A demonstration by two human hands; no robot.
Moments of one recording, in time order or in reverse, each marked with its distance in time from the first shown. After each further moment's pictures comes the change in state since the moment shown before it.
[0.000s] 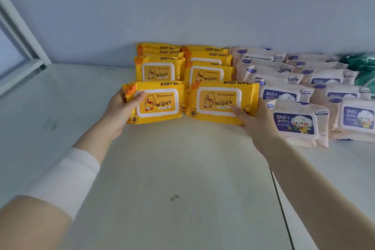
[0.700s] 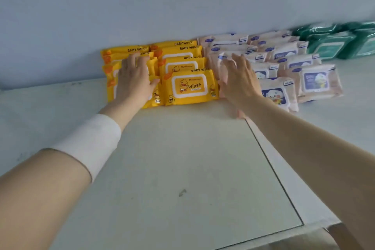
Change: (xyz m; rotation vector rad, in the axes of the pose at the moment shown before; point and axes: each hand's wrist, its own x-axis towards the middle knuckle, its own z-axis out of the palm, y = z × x) left_hand 0.045 0.057 0.064 1.045 -0.025 0.588; right_hand 0.018 -0.044 0.001 -1.110 0.215 -0.246
